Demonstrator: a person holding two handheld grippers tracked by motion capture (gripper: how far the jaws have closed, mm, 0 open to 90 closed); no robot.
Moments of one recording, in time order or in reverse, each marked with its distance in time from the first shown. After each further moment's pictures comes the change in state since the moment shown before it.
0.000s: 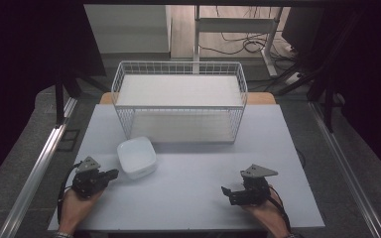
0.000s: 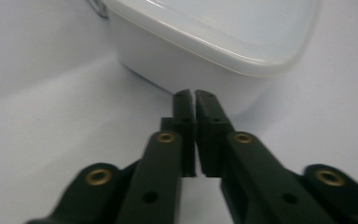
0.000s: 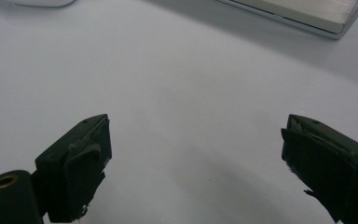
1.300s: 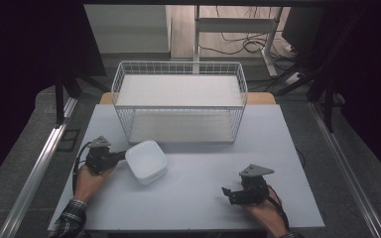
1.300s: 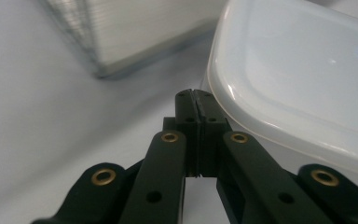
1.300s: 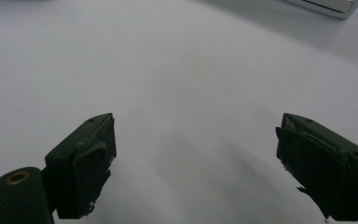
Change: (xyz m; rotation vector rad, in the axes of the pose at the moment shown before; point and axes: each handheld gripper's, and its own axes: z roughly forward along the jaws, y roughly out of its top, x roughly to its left) left arm 0.026 0.042 0.049 -0.021 -0.140 0.039; right arm -0.002 -0.002 0.007 0.061 -0.016 -0.004
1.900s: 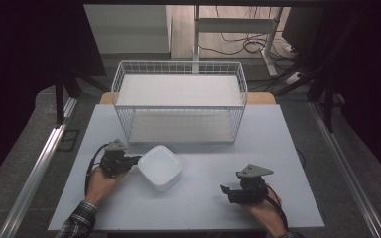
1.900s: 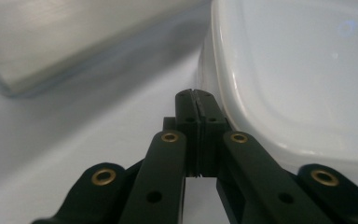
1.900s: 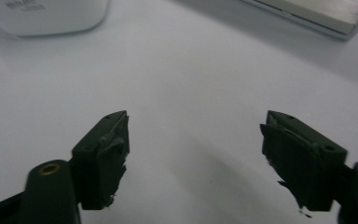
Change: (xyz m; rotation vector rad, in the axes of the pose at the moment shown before) left arm -0.039 0.011 0.020 0.073 -0.048 0.047; right arm 0.006 0.006 -0.004 -0.033 0.009 -0.046
